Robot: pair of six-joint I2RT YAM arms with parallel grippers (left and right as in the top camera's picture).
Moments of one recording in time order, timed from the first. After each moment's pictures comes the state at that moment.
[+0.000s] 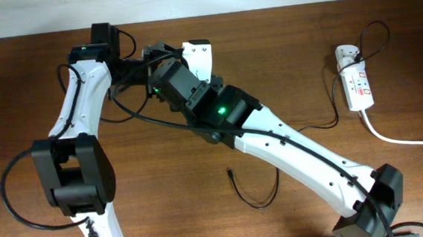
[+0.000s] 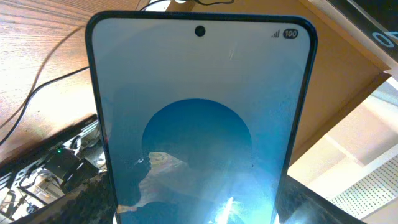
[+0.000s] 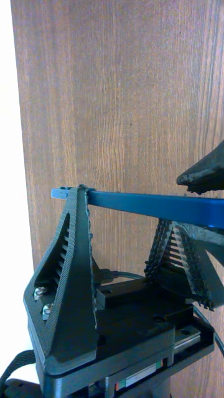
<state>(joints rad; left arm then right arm) -0.04 2.12 1.84 -1.07 1.39 -0.81 0.85 1.82 1.81 -0.81 0.51 0.70</state>
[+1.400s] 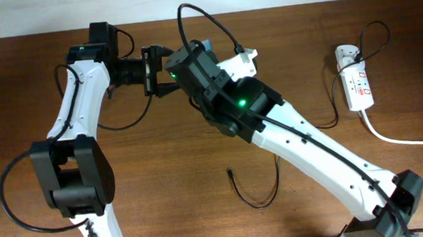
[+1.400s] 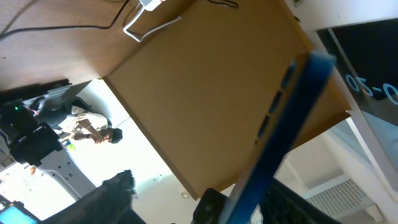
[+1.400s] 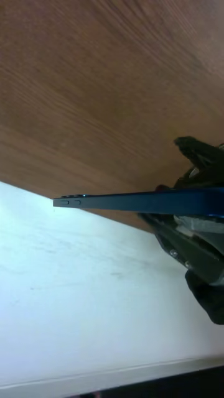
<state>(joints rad) -0.04 2.11 1.84 -1.07 1.41 -1.11 0.79 1.76 1.81 -0.79 0.48 1.77</state>
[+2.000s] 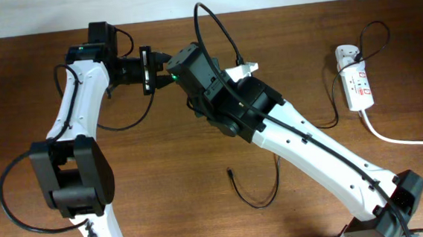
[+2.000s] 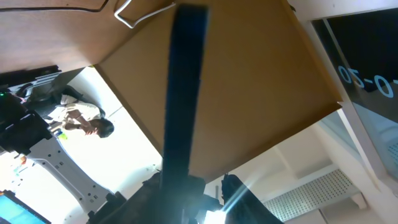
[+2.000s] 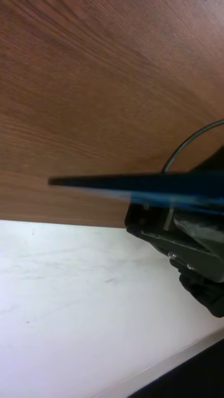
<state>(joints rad) -0.04 2.10 1.84 -1.07 1.47 -1.13 0.79 1.76 1.81 -0.84 0.36 1.99</state>
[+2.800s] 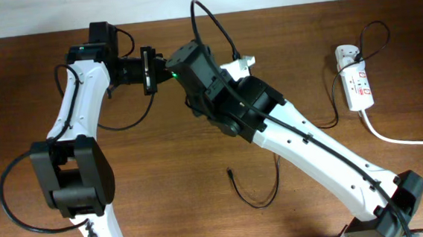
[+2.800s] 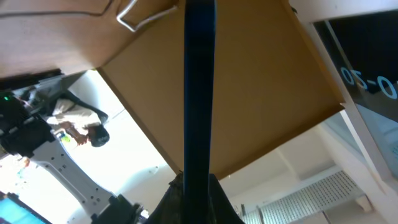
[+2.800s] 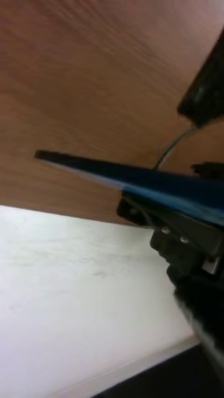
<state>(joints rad) -0.04 2.10 1.84 -1.06 1.45 -1.13 0.79 1.75 1.81 -0.79 0.37 1.87</state>
